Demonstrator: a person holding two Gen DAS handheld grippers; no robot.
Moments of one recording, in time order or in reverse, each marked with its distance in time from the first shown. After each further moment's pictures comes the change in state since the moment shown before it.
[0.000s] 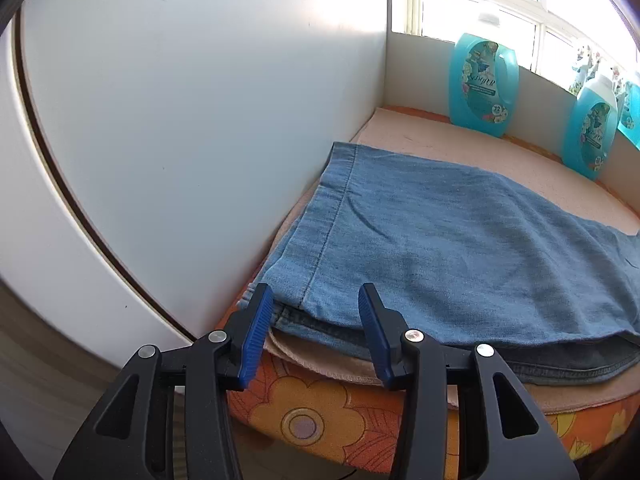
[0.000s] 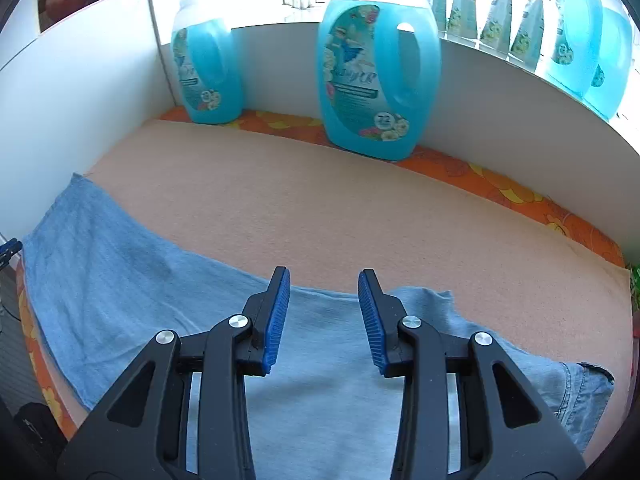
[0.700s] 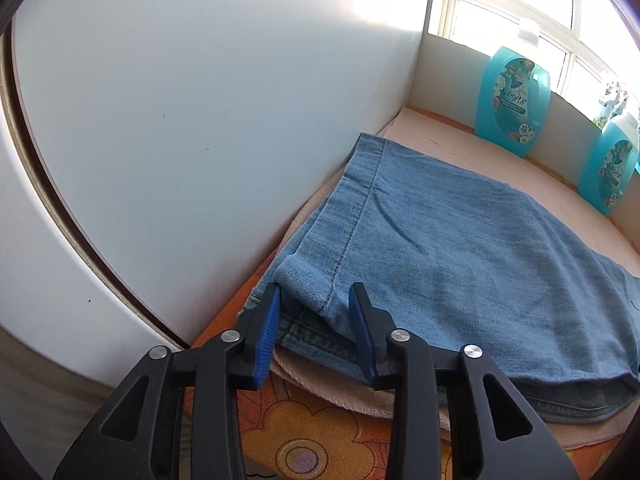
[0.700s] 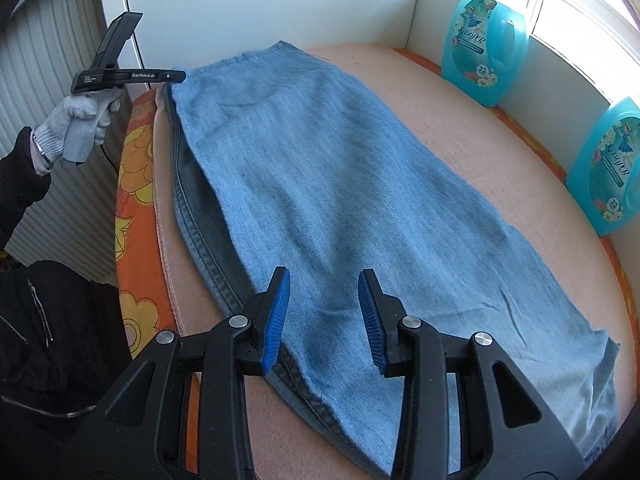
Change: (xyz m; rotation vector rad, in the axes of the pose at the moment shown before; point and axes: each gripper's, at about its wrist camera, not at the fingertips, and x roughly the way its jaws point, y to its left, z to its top) left arm 0.036 0.009 -0.001 -0.121 0.022 0.006; right arm 0.020 0.227 -0.082 -0.499 0.140 0.265
